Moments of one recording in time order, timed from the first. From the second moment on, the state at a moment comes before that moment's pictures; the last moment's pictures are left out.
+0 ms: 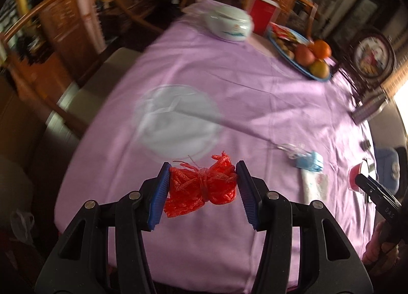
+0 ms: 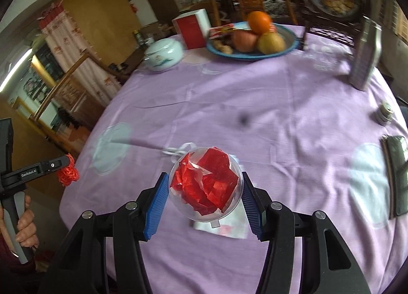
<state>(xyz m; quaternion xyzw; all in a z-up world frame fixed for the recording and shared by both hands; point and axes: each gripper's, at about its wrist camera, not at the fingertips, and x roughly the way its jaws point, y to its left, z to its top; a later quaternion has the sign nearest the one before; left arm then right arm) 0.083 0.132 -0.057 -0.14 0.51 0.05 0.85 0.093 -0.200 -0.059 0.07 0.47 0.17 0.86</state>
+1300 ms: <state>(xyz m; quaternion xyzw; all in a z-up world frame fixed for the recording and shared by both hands) -0.209 0.388 -0.142 -0.39 0.49 0.34 0.70 0.010 0.169 -0.036 -0.13 0.49 0.49 0.71</state>
